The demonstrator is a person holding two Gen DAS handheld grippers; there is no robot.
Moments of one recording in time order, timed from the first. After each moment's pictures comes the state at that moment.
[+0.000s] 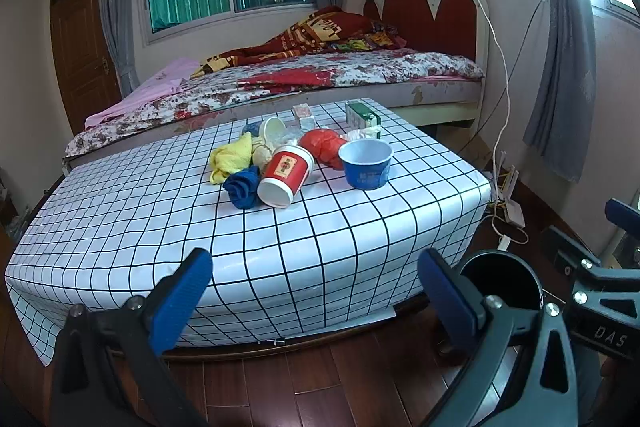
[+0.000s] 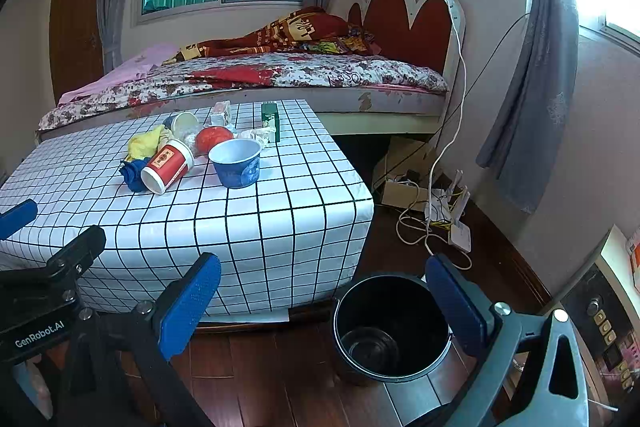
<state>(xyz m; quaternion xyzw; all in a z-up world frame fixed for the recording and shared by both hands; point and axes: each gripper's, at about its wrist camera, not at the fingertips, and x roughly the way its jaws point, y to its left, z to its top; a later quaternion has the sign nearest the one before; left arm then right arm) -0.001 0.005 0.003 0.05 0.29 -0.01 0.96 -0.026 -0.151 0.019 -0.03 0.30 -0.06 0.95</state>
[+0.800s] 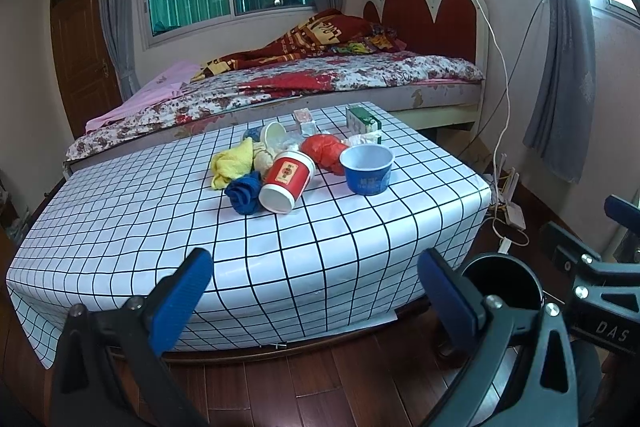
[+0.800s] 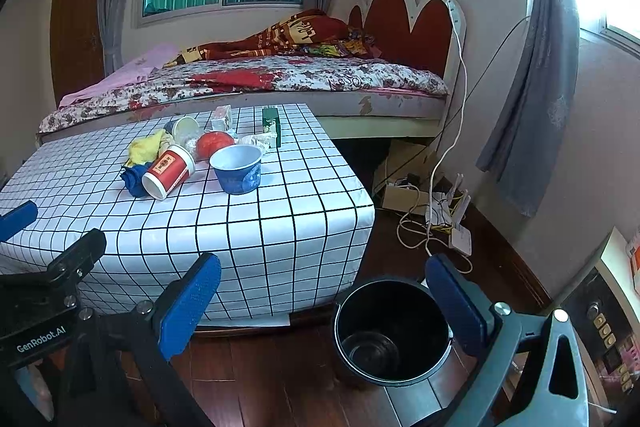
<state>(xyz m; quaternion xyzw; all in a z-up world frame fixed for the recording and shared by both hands) 0.001 0.006 0.009 0.04 0.29 -0.02 0.96 -0.022 -0.153 0.028 -0.03 0.29 -0.06 0.95</state>
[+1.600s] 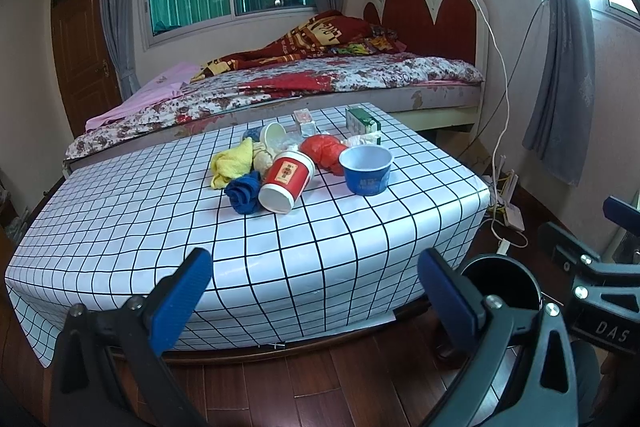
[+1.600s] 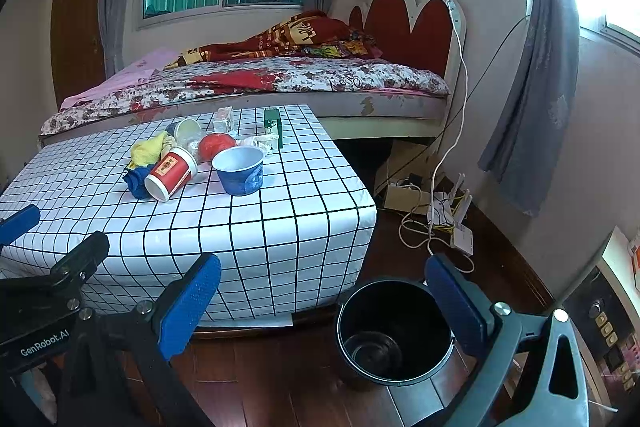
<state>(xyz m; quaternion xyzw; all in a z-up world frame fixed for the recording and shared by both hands) 0.000 0.007 0.010 0.04 0.28 -0.02 0.96 -0.023 -0.149 0.031 -0.03 0.29 -0.06 0.95</state>
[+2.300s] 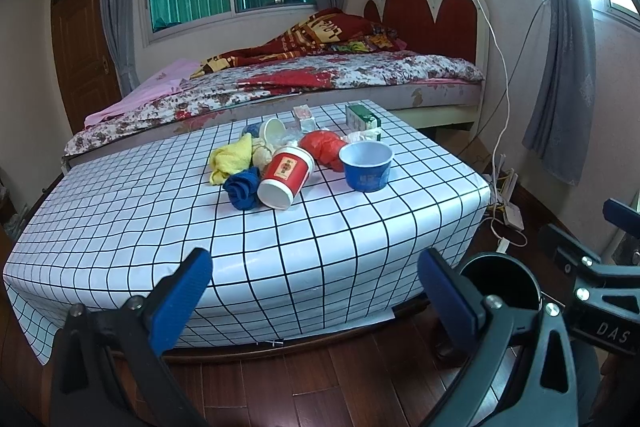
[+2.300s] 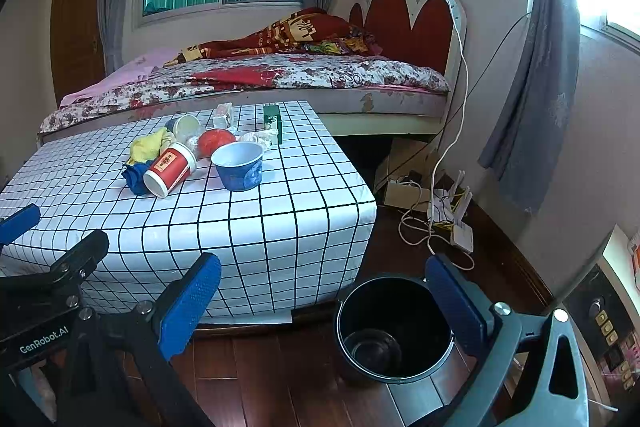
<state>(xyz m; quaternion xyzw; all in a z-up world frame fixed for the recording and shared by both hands) -0.001 0.009 0.006 0.04 0.29 -0.02 0.96 -0.025 -0.152 0.024 -0.03 0.30 -0.05 0.95</state>
